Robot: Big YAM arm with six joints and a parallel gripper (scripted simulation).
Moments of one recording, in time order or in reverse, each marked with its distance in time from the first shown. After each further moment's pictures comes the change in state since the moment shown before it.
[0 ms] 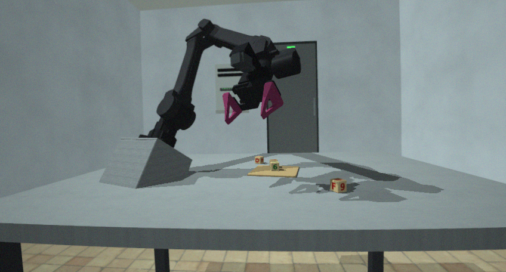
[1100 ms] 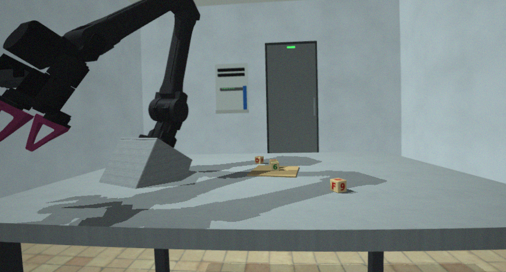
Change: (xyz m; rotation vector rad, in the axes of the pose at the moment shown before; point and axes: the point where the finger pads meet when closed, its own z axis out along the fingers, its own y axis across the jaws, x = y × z) arm -0.225 -0.322 0.220 0.370 0.103 0.683
